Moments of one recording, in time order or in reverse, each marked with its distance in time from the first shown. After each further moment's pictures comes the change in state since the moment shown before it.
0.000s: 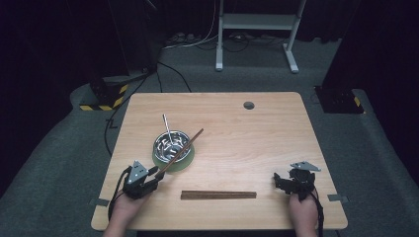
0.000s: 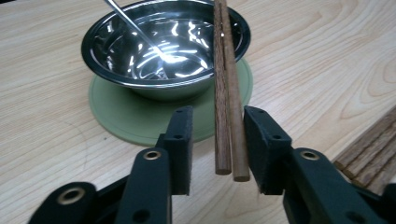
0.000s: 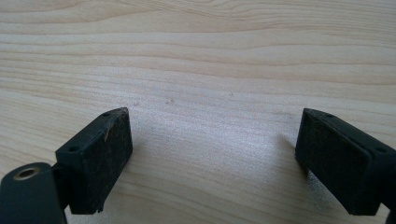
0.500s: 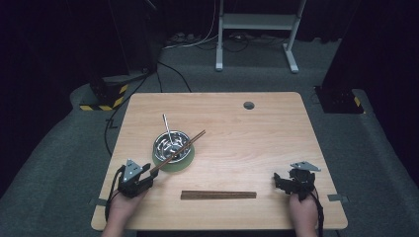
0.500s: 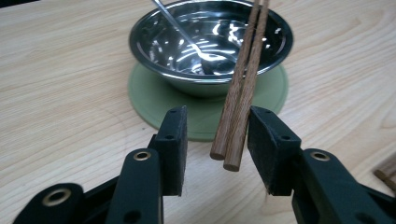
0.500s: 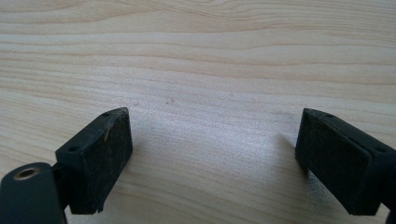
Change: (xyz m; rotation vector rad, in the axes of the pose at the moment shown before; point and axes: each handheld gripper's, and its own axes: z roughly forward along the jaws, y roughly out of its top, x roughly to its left) left arm 0.015 0.003 -0.001 -0.049 0.104 -0.033; right arm 0.000 0.000 0.000 0.000 -0.001 -0.002
